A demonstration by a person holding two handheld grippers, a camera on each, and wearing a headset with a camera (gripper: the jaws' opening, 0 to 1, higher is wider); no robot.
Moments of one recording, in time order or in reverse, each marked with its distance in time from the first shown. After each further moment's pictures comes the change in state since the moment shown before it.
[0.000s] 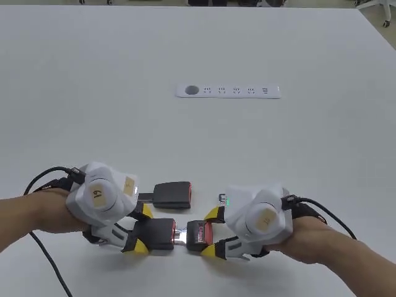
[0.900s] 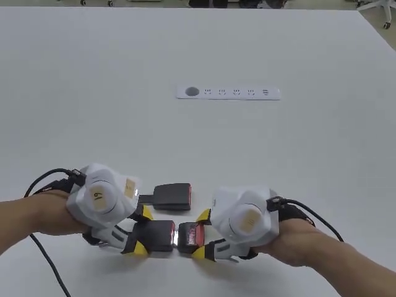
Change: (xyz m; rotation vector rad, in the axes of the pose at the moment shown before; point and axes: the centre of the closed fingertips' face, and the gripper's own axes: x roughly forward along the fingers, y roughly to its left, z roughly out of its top) left arm -0.001 -0.002 0.000 0.008 0.008 0.000; right arm 0.009 0.001 0.010 0.009 0.014 -0.011
